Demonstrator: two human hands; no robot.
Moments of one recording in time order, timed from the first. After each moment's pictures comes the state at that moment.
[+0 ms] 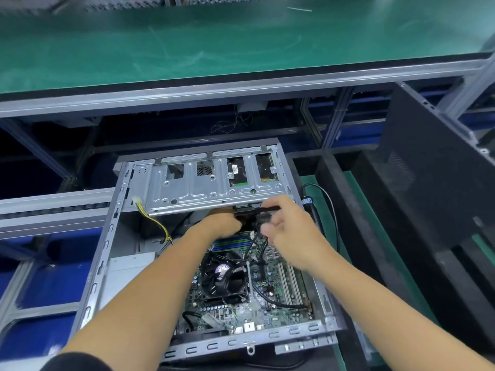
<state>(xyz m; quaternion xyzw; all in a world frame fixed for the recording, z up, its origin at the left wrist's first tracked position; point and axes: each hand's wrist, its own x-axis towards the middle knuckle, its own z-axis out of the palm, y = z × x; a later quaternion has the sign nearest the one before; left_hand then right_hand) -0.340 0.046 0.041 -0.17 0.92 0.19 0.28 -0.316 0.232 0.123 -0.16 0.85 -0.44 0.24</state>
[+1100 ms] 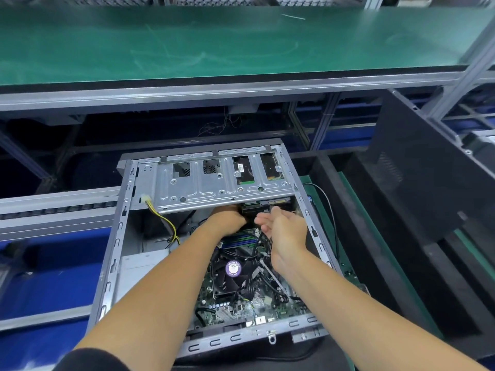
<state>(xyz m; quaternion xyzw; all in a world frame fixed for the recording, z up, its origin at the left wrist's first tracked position) -0.338 0.038 0.036 -0.14 0.94 0.20 0.24 -0.303 0.172 0.085 0.23 0.63 -0.73 0.13</state>
